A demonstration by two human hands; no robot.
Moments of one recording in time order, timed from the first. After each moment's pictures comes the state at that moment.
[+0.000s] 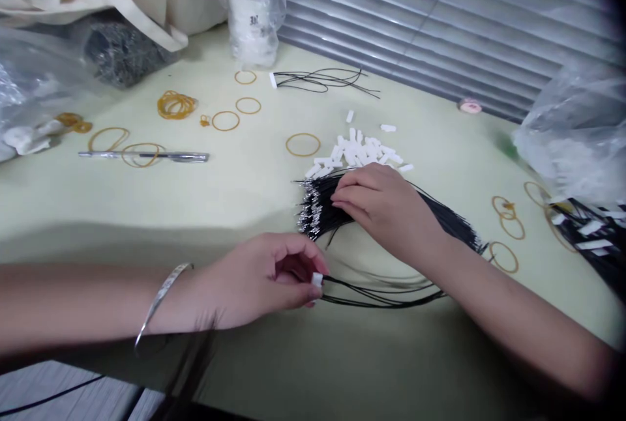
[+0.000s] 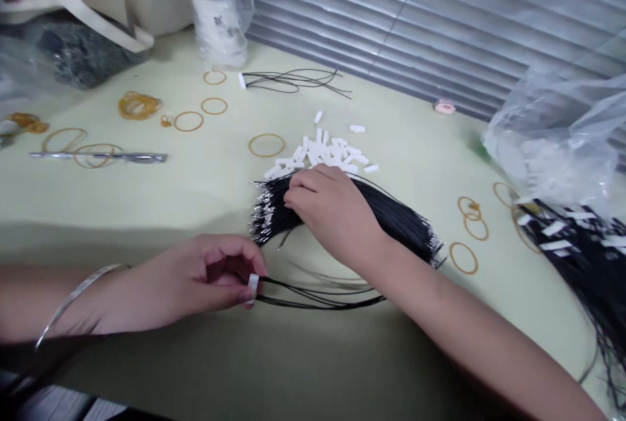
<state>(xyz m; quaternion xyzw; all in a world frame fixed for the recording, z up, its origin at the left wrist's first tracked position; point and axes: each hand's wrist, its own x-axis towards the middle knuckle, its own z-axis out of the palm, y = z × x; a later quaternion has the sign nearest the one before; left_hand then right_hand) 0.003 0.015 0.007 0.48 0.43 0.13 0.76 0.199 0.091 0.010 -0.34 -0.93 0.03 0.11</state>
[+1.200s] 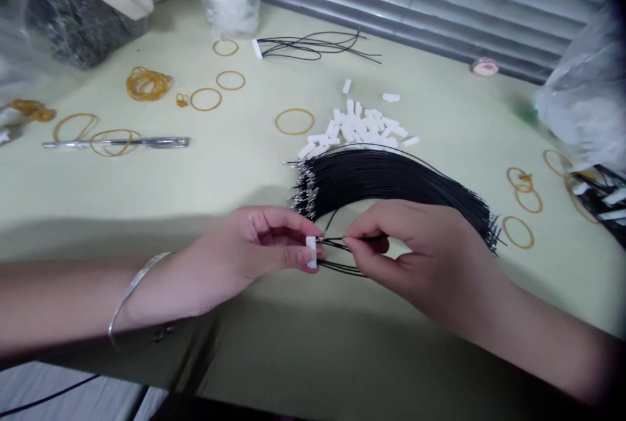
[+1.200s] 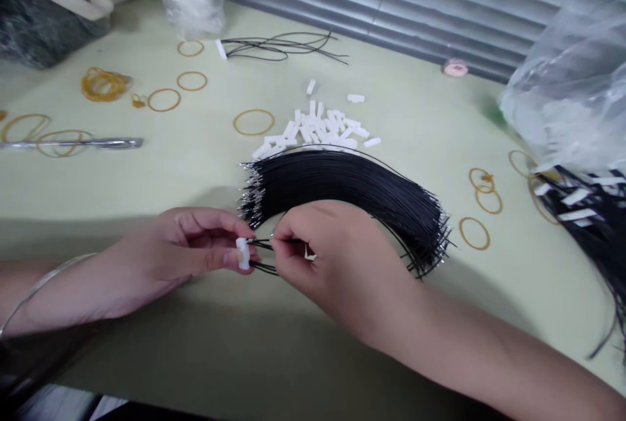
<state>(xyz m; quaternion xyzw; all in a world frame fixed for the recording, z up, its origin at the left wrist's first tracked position) 0.002 0.018 0.000 0.33 0.45 0.25 0.79 0.206 0.031 0.031 -0.45 -0.84 0.27 0.16</state>
